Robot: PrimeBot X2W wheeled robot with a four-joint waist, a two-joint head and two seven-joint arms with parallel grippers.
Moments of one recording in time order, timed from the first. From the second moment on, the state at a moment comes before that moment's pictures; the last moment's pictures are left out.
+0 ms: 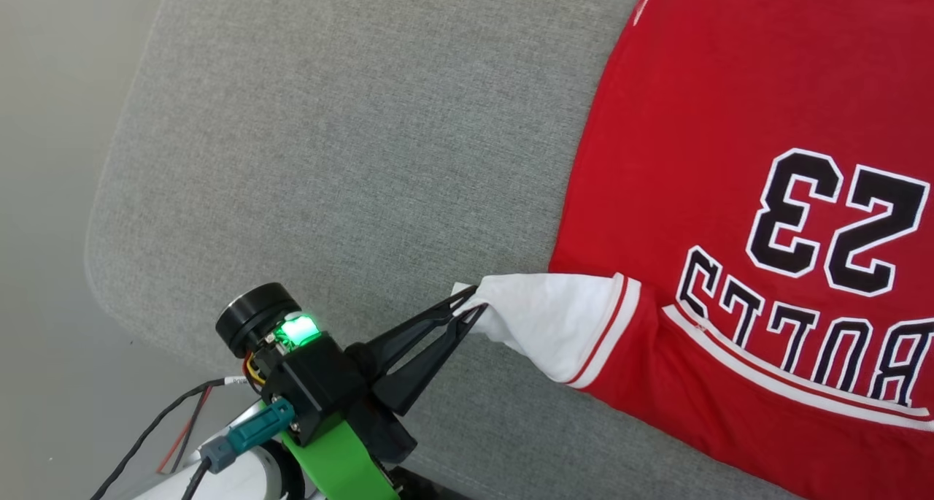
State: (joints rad) left arm -0.42 0.73 -0.88 -0.41 -0.59 0.05 -0.11; right arm -0.91 -0.56 -0.15 0.34 0.27 0.13 1.18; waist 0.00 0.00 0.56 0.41
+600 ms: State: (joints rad) left arm -0.43 0.72 -0.89 -0.37 -0.59 0.04 -0.12; right arm -0.84 -0.60 -0.11 0.34 0.29 0.13 1.16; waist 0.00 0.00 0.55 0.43
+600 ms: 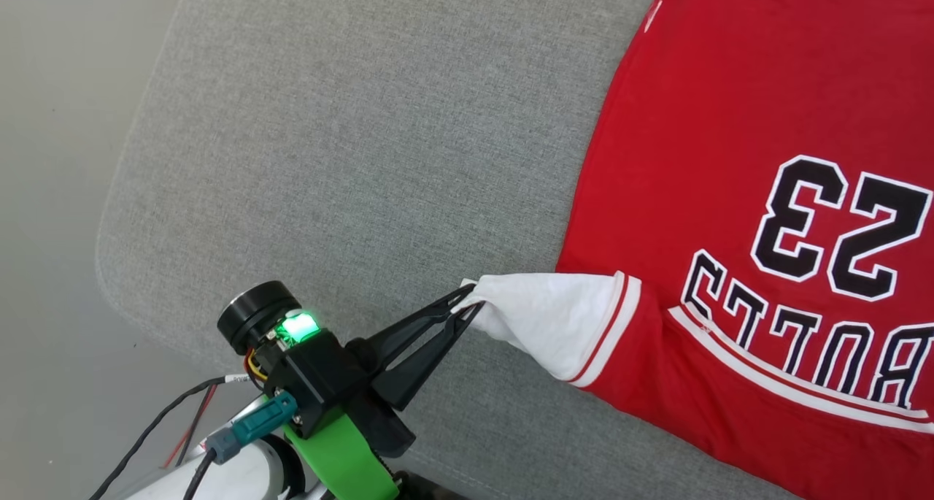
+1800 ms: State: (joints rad) left arm -0.31 0.73 -0.86 -0.25 -0.70 0.13 -0.18; right arm -0.06 -0.48 -0.29 0.10 0.42 0.13 1.11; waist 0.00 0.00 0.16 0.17
